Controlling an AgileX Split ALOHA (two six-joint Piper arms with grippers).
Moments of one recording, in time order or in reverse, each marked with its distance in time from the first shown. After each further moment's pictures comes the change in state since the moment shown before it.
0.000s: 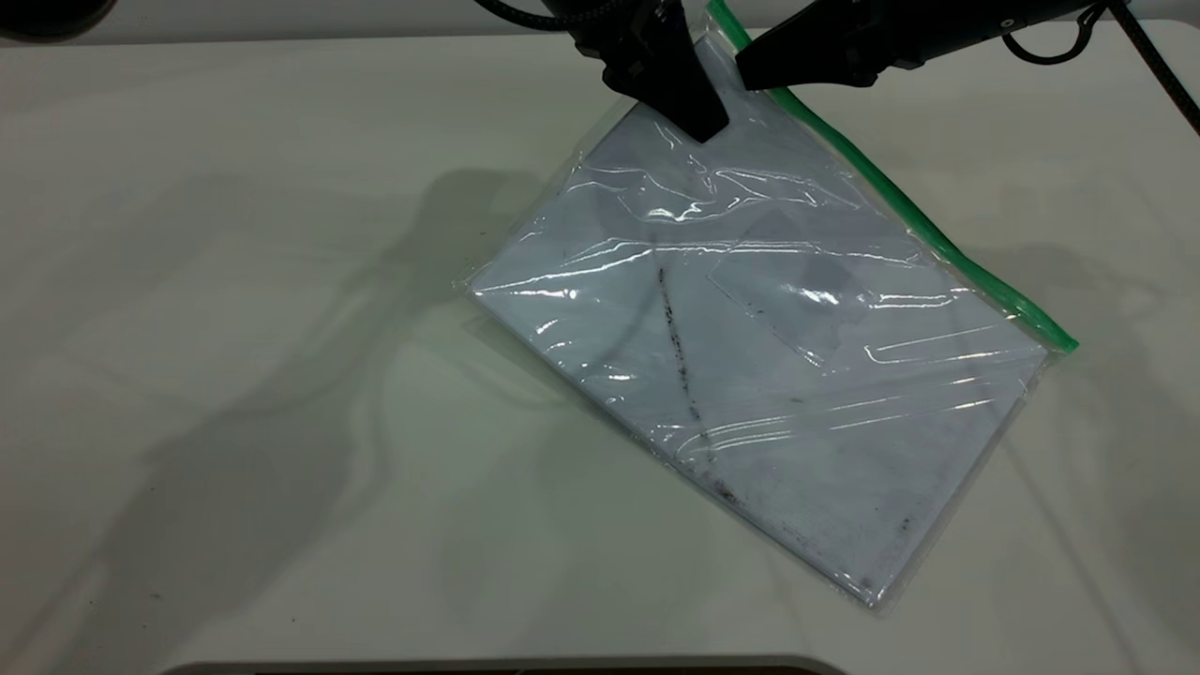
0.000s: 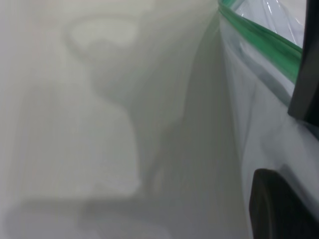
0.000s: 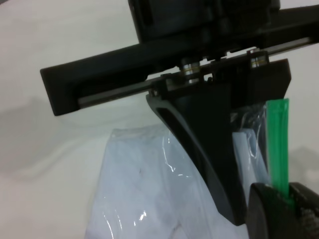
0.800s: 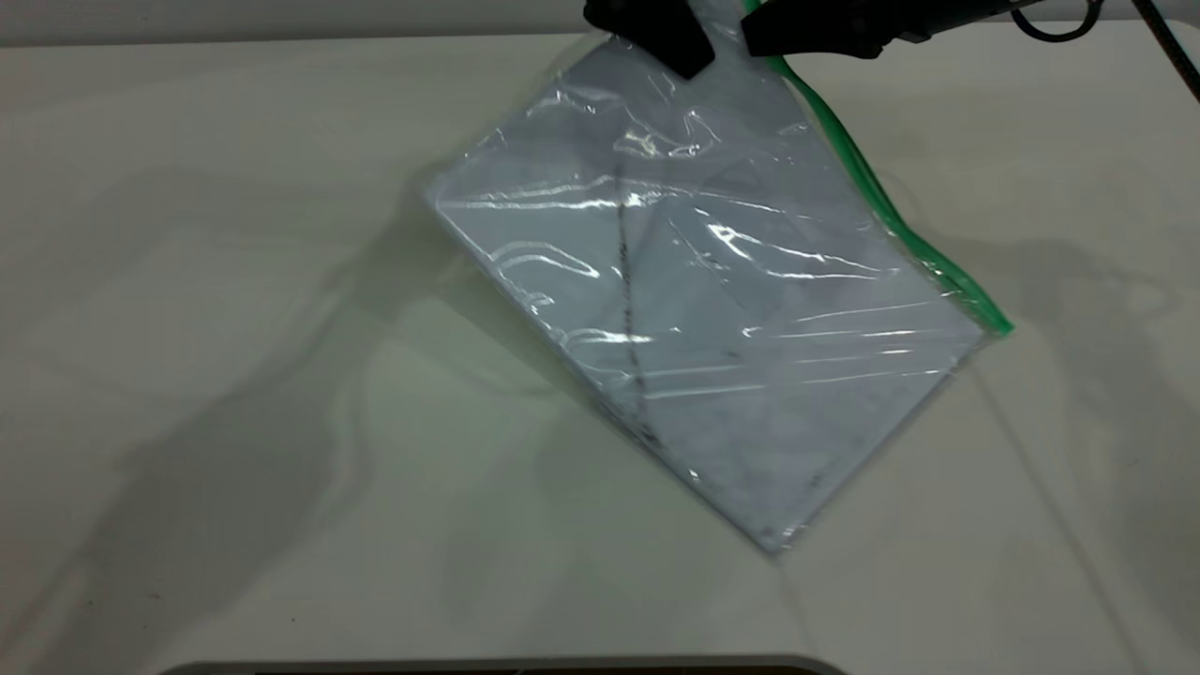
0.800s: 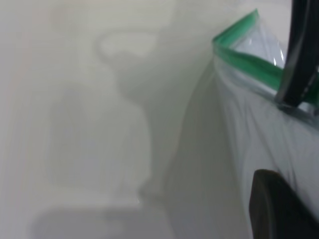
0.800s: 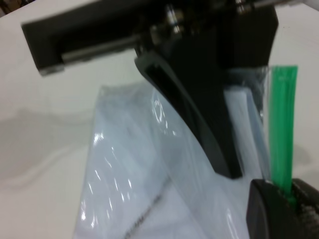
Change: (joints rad) left arm 0.030 -0.058 -0.023 0.007 0.001 0.001; right arm -0.023 -0.008 -0.009 0.004 -0.008 -0.001
